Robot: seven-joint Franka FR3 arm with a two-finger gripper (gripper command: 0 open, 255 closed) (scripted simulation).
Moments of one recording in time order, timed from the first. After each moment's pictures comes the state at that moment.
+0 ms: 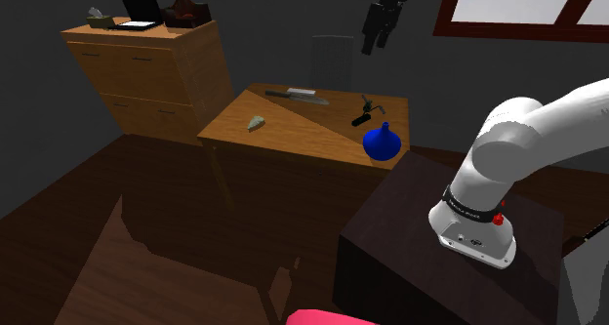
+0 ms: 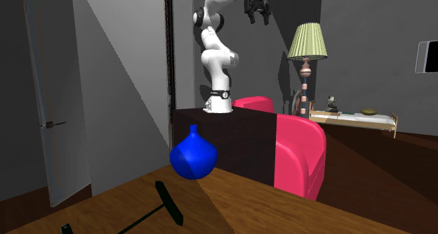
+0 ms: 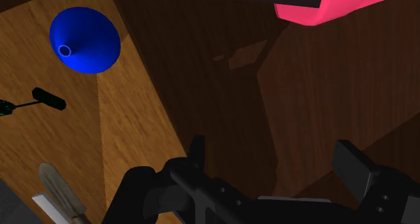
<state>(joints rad) -0.01 -0.79 -0.02 -2.34 0.11 1.68 -0.12</state>
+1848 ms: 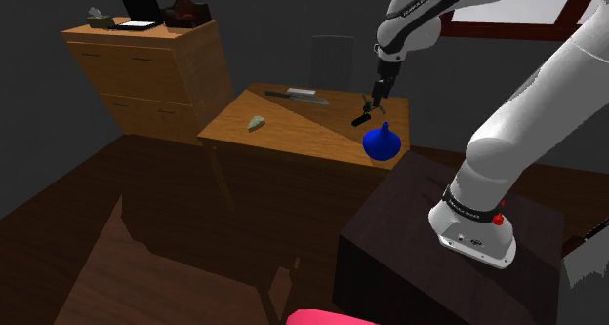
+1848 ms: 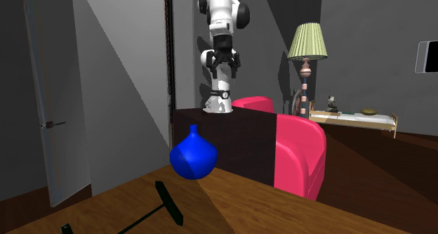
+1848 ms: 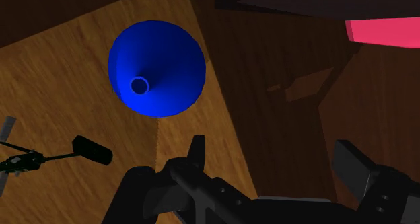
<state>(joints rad) -0.14 -0.25 -0.37 -2.54 -0.04 2.30 -0.55</state>
